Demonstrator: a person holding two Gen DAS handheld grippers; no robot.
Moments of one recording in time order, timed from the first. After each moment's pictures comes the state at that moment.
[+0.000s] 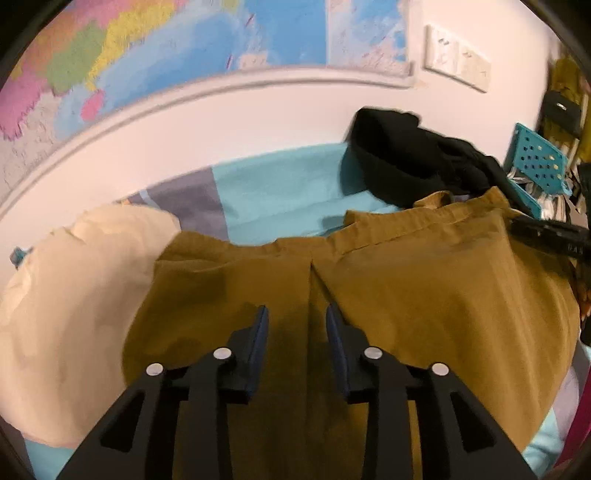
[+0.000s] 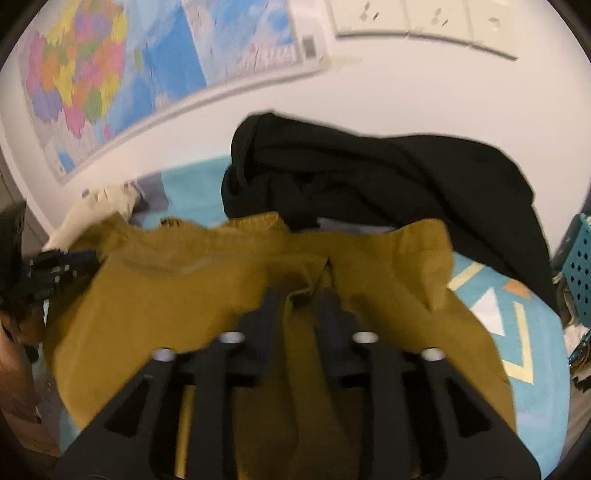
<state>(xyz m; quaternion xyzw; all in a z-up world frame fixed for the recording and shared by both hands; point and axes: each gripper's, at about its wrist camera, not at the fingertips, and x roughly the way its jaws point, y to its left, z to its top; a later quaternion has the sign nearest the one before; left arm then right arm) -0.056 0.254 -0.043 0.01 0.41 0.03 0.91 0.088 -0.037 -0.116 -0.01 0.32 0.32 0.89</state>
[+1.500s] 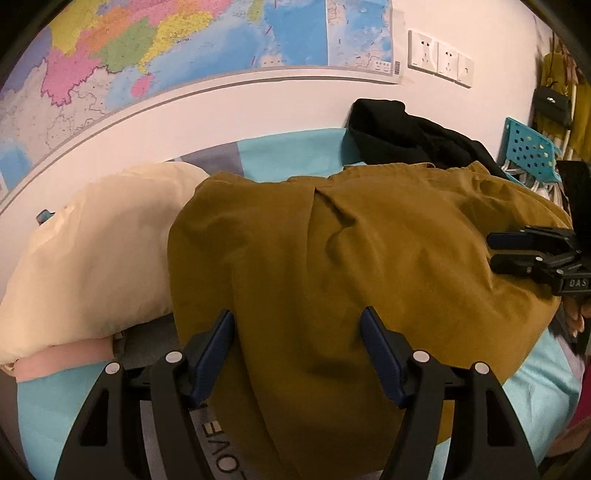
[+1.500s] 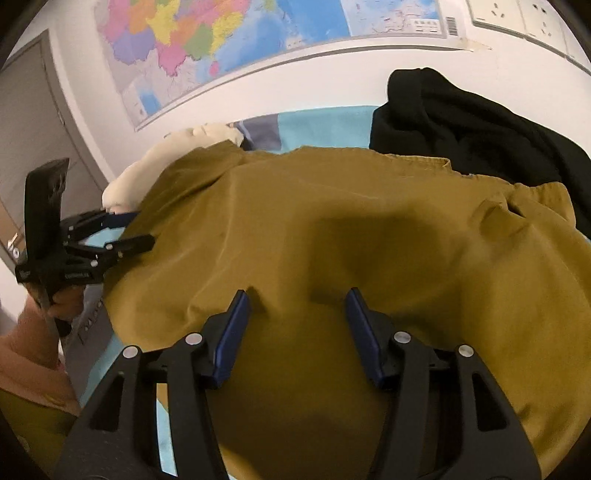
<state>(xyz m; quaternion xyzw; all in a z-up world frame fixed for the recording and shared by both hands) -0.140 0.249 -0.062 0.00 0.39 0.05 0.92 0.002 0.031 -0.149 -0.05 0.32 0.46 0.83</state>
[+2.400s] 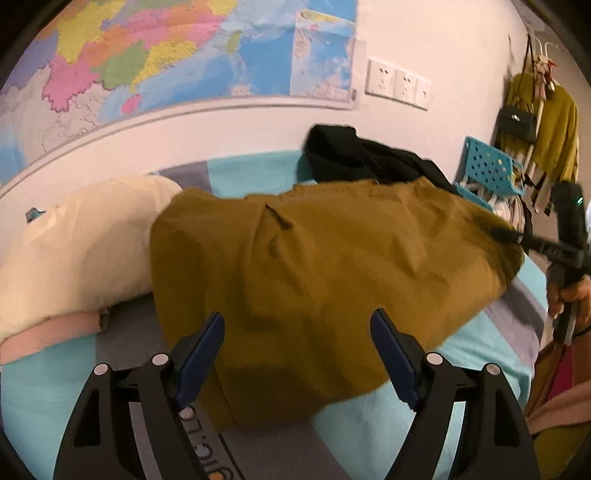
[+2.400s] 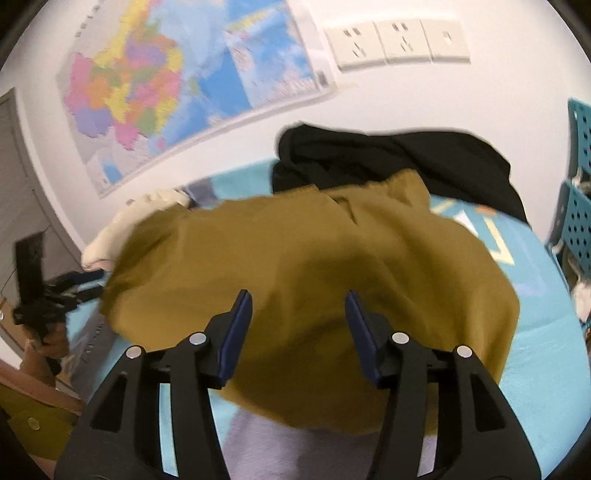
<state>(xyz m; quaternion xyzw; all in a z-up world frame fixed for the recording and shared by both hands) -0.190 0.227 -0.046 -0.02 0.36 -0.02 0.93 -0.035 -0.094 -0.135 0.04 0.26 0.37 0.89</state>
